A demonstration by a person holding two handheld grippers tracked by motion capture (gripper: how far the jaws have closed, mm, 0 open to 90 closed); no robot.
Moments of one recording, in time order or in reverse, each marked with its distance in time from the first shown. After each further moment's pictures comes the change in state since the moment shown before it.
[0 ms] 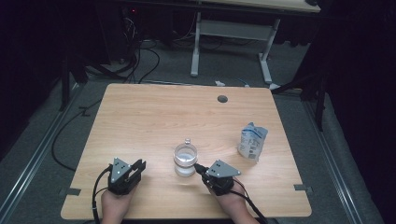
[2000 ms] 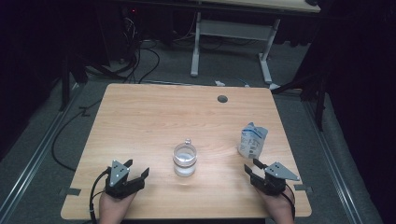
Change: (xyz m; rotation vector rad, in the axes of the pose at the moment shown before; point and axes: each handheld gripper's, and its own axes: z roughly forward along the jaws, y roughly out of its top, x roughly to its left) left arm -0.001 -0.002 -0.009 0.018 0.014 0.046; right arm -0.101 -0.079 -0.091 -0.007 -0.269 0.175
